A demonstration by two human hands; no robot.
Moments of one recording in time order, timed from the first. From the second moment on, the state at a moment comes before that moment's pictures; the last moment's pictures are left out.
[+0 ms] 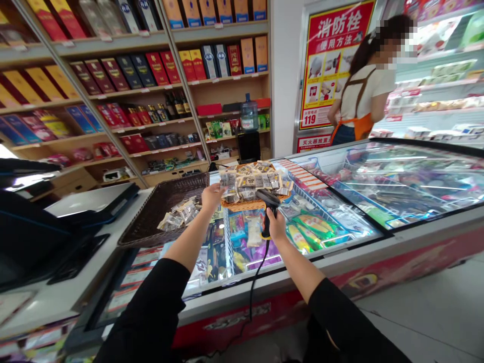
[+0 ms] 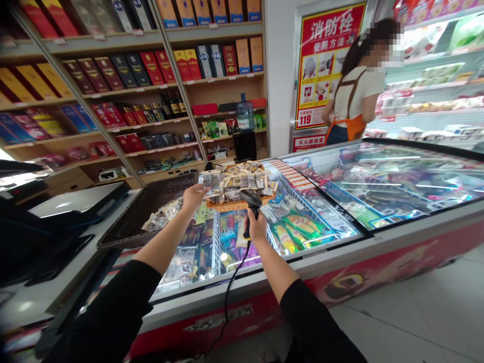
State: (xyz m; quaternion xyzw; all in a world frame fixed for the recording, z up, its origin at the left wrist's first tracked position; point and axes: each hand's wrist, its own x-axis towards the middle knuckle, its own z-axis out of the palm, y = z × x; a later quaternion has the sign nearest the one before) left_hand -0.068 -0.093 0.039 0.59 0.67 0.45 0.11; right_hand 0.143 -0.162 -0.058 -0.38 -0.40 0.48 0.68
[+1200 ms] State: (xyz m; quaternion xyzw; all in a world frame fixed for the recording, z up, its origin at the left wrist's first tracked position) left_hand -0.112 -0.145 0.013 0.64 0.63 0.42 0.11; right_hand 0.049 -0.203 -0.053 -0.28 -0.50 0.51 0.64
